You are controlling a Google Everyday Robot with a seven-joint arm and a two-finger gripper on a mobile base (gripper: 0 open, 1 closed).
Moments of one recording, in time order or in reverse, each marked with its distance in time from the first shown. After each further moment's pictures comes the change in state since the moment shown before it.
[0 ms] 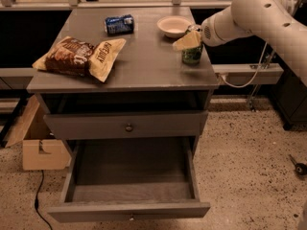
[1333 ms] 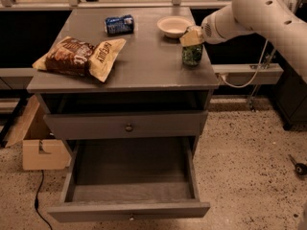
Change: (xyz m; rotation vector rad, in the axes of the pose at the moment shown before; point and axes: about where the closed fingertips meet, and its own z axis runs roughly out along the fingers) arm -0.001 -0.001 0.001 0.007 0.007 -0.003
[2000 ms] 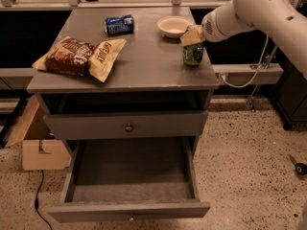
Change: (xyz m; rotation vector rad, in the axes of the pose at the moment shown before) arm -0.007 0.000 -0.012 0.002 0.003 -0.010
